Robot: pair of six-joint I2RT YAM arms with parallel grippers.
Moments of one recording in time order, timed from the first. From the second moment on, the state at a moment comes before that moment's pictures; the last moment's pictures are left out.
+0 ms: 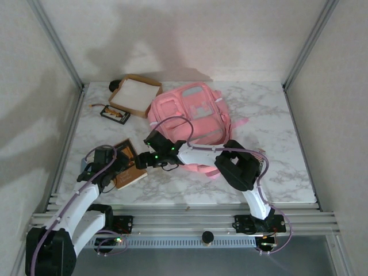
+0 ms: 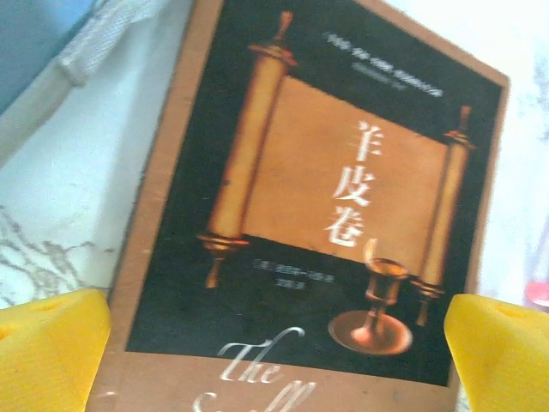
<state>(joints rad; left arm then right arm) -0.06 0.87 0.37 -0.45 -0.11 -1.00 1.05 2.11 1.46 -0.22 -0.28 0.71</state>
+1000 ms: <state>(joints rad) -0.04 0.91 0.31 -0.41 -0.10 -0.97 1.06 2.22 1.63 -0.29 -0.44 0.74</state>
